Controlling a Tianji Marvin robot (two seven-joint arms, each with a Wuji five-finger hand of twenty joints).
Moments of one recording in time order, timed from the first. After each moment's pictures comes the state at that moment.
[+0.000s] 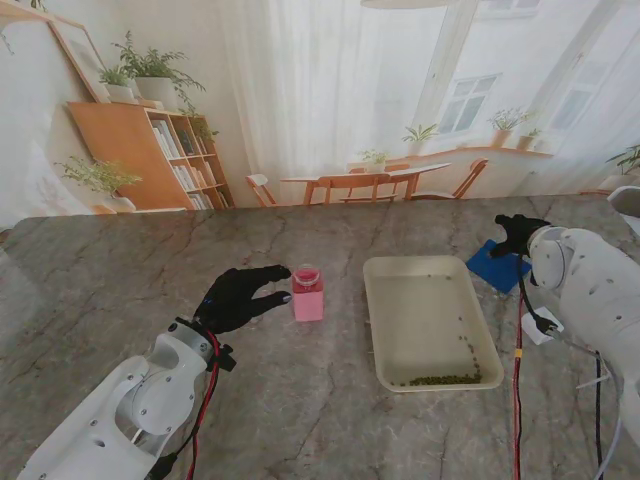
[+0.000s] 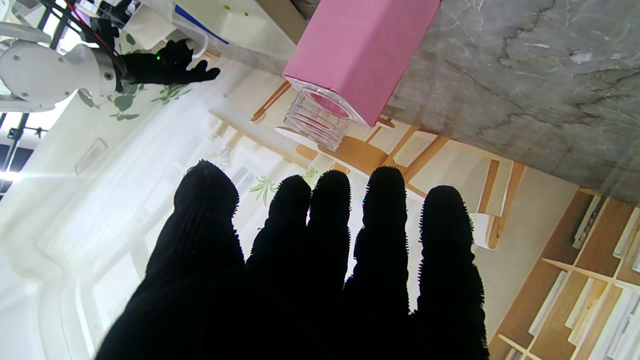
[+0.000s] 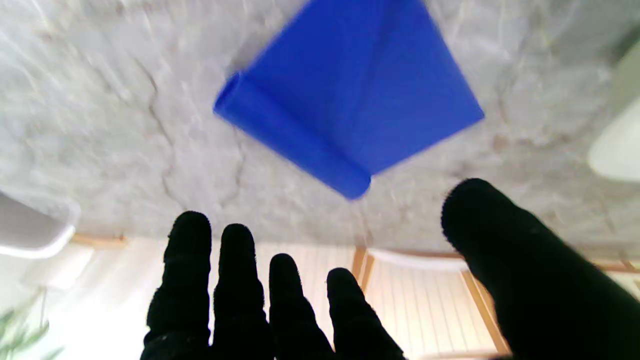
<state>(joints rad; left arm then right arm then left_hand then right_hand) 1.59 -1.12 -1.15 -1.66 0.70 -0.16 0.14 -0.72 -1.01 0.84 -0.55 -0.79 -0.03 0.12 0.96 -0.07 -0.02 -0.07 0.58 0.22 0.24 0.63 0.71 0.18 0.18 0.49 0.63 0.22 0.31 0.54 0.26 0.29 0.78 0.72 0.33 -0.45 0.96 -0.18 0.16 0.21 0.01 0.57 0.15 0.28 0.39 0.47 0.28 0.23 0.51 0.36 0.10 0.25 1.13 0.36</state>
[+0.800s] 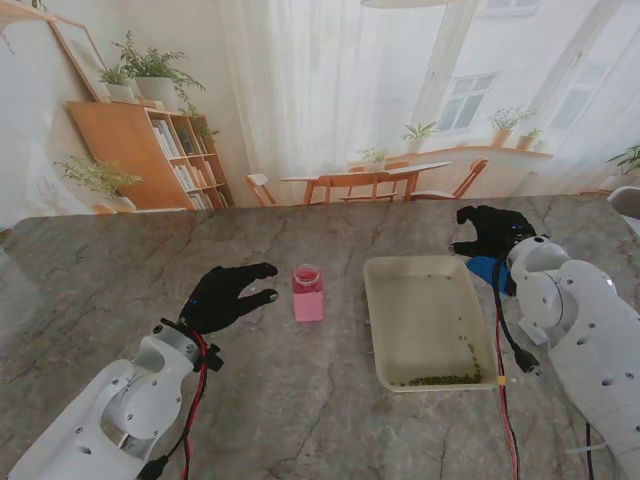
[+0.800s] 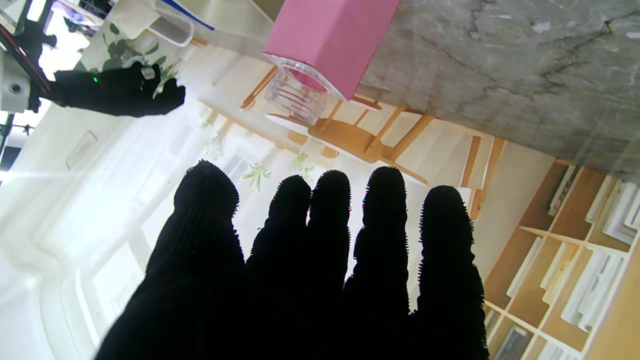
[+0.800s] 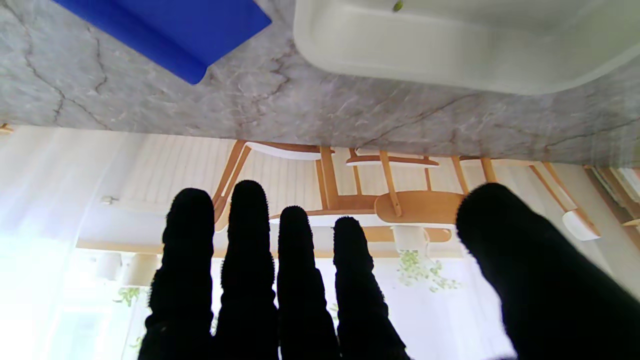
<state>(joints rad) 1.64 -1.11 -1.22 -1.70 0.73 -0.18 0.15 -1.30 -1.01 1.38 -1.43 -1.07 -0.03 0.21 0.96 -0.07 -0.02 -0.07 0.58 0.22 0.24 0.63 0.71 0.18 0.18 0.49 0.63 0.22 0.31 0.54 0.26 0.29 0.78 0.72 0.30 -0.42 0.87 -0.18 0.29 0.13 0.48 0.82 0.45 0.19 0.60 0.54 0.54 0.15 0.73 0.47 0.28 0.25 1.20 0.39</state>
